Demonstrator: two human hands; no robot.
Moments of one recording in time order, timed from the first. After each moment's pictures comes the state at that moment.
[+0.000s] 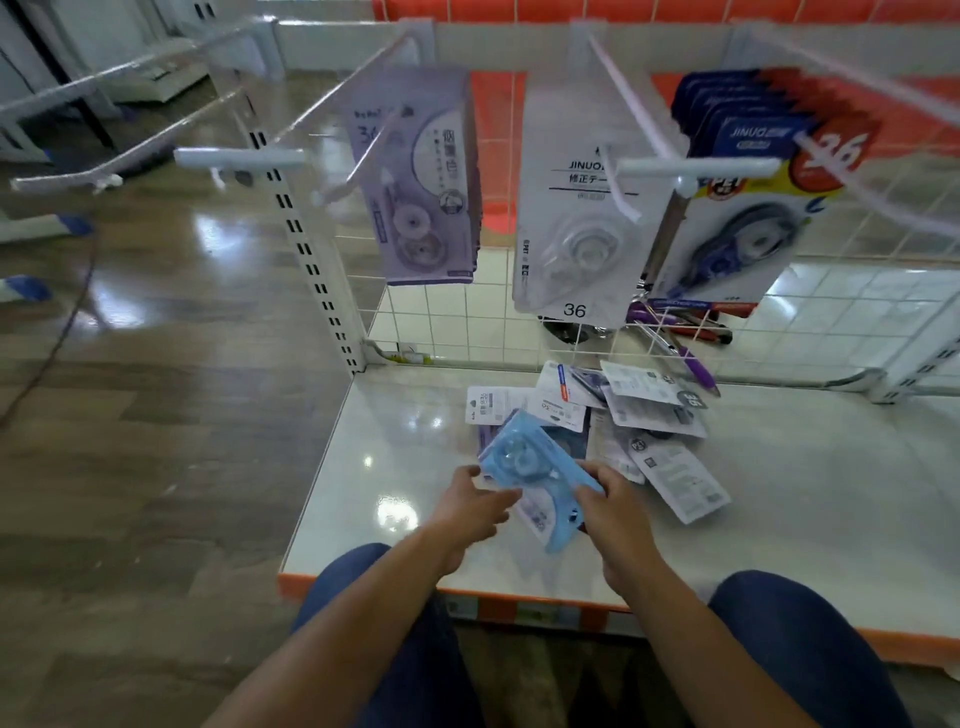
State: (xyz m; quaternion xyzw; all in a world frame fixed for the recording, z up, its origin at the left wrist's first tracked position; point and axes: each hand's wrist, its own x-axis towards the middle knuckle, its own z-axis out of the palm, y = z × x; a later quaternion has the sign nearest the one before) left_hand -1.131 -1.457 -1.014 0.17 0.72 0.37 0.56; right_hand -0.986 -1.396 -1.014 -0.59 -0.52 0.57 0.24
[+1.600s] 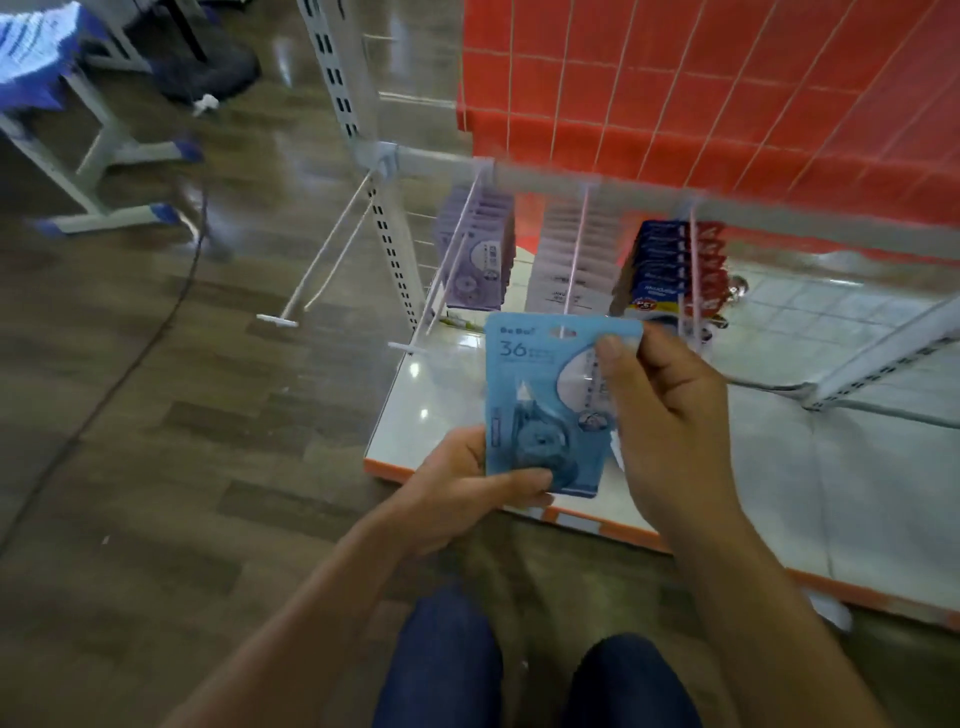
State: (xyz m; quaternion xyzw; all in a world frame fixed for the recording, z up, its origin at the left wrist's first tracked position) left_hand -1.065 -1.567 -0.674 0.28 0.51 0.54 0.61; right_hand -0.945 -1.461 -0.612 -0.33 -0.62 0.60 0.38
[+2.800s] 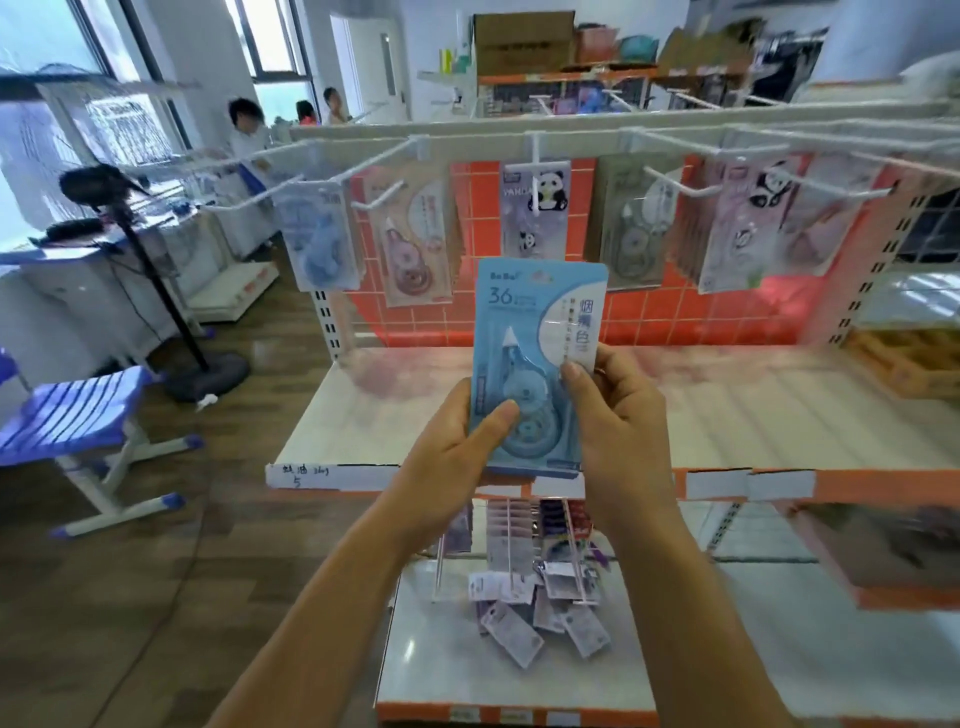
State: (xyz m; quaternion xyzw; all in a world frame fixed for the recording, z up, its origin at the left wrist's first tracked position) left_hand -1.058 -1.568 -0.209 0.47 0.50 0.59 0.43; right_hand -0.936 -1.511 -0.195 -0.27 -0.55 0.55 0.57
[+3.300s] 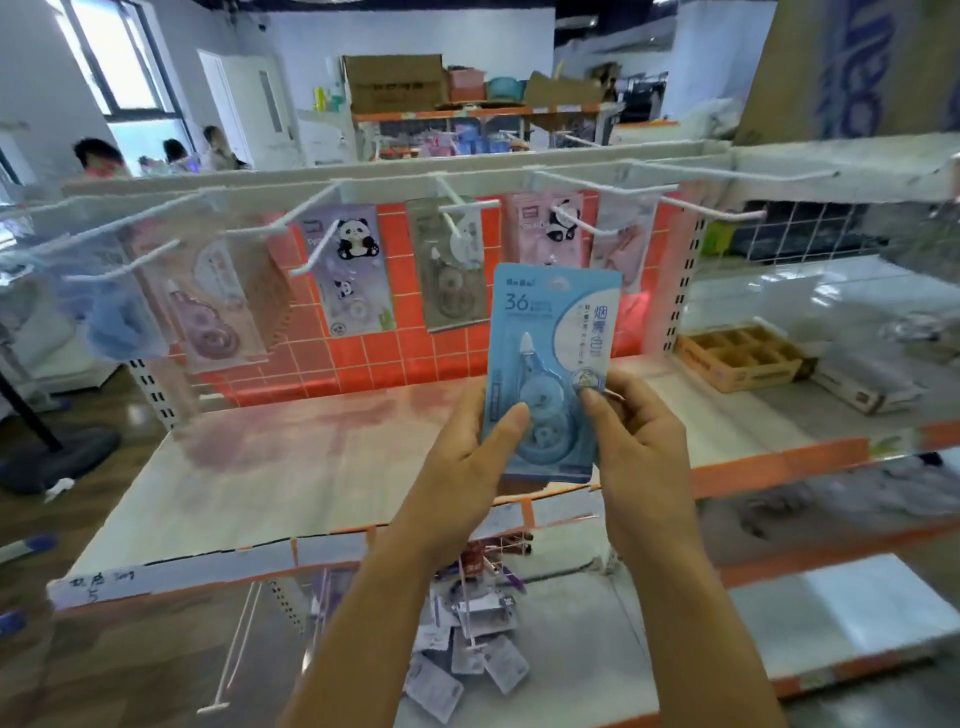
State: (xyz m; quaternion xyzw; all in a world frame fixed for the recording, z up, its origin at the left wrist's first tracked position) left_hand -0.915 -1.477 -0.194 0.53 0.45 0.57 0.44; right_hand -0.788 -1.448 -0.189 -0.34 -0.48 0.50 0.63
